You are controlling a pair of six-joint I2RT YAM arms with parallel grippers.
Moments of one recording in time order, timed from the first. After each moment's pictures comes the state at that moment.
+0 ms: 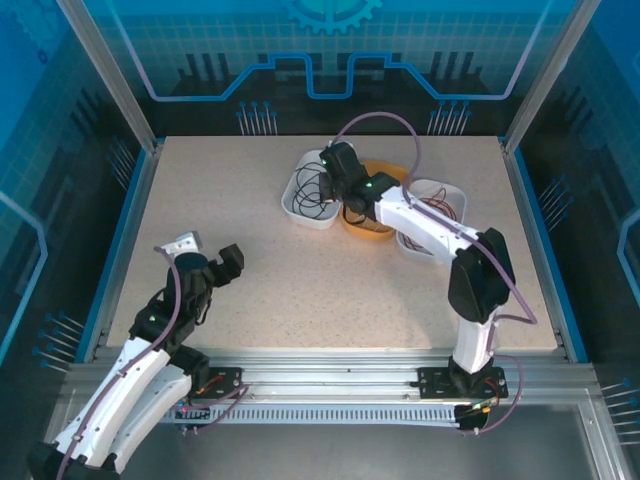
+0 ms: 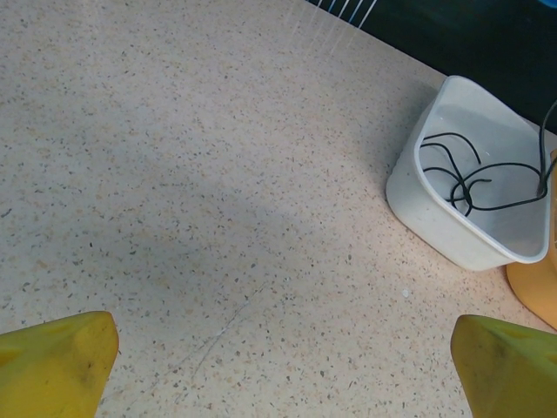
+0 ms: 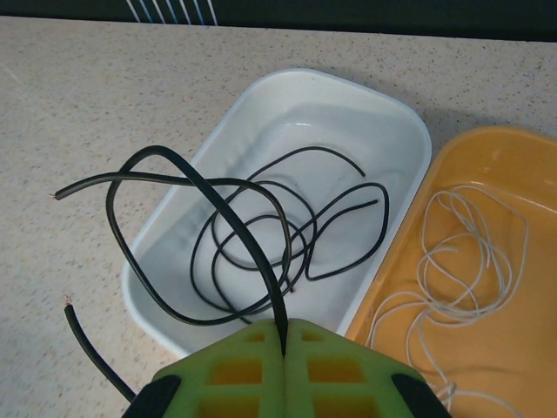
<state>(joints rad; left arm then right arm) -0.32 0.55 0.48 -0.48 -0.32 -0.64 0.65 1.88 1.66 -0.51 0.31 0.40</state>
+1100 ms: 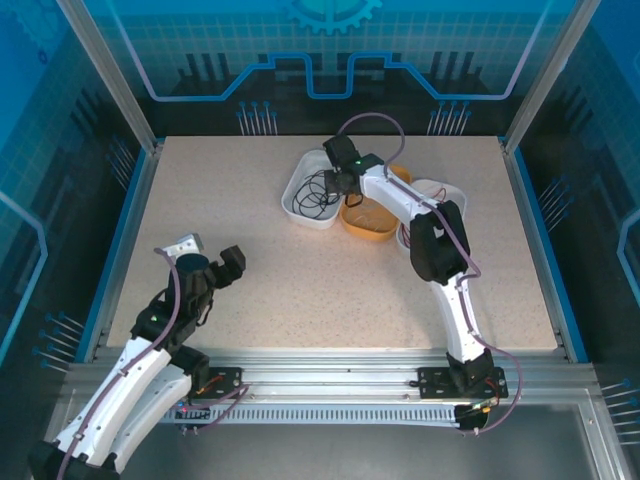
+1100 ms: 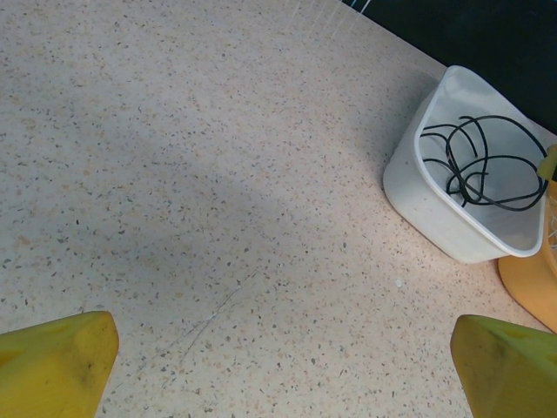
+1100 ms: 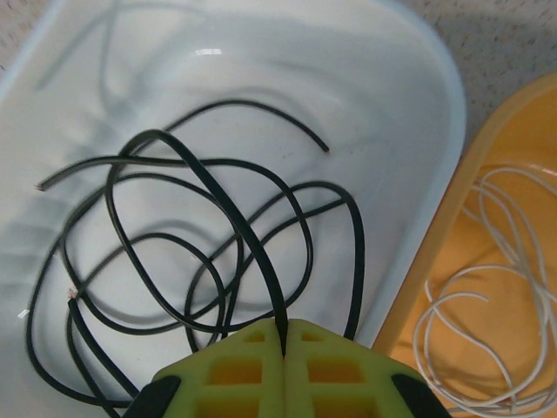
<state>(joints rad) -0.32 0.55 0.46 -0.48 -0.29 -0.69 0.52 2.30 2.02 -0.70 0.18 0.36</state>
